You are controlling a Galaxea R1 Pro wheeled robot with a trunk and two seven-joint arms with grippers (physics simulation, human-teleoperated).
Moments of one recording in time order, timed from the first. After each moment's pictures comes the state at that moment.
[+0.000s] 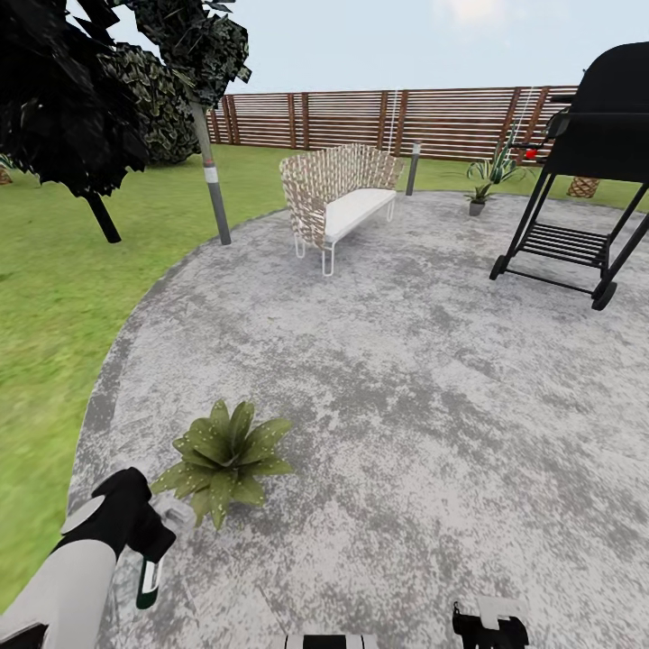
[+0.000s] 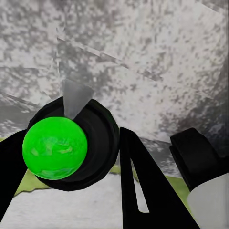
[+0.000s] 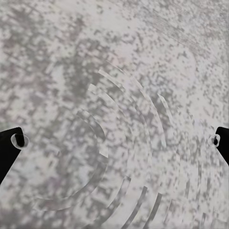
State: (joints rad) left arm -0.71 0.11 0.43 -0.65 -1.37 0.70 -1.11; right arm -0.46 -0.05 -0.05 -0.03 0.09 -0.44 -0.29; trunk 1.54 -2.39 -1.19
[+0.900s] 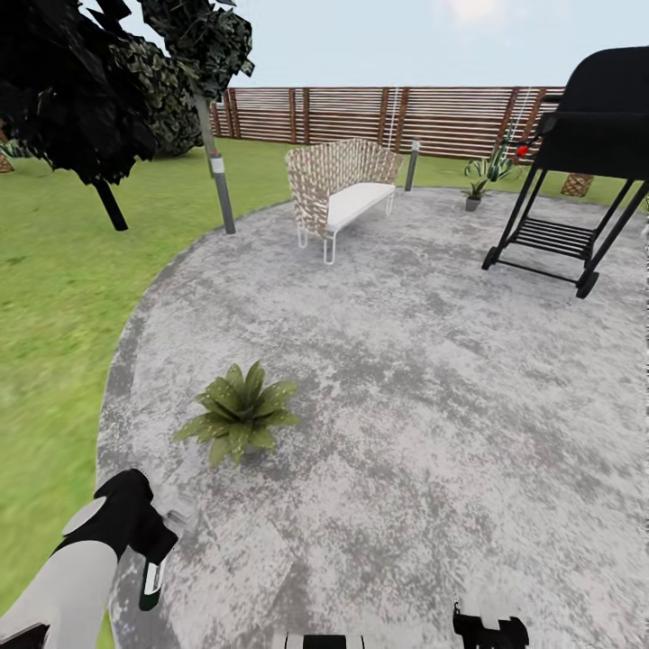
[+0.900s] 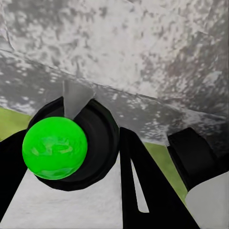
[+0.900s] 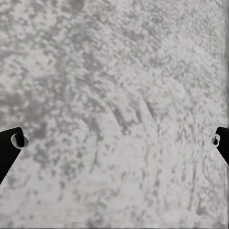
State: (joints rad) left arm -0.71 0.10 0.43 -0.65 -1.37 0.69 -1.11; right arm -0.46 -0.05 -0.05 -0.03 0.10 -0.44 -0.29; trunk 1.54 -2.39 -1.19
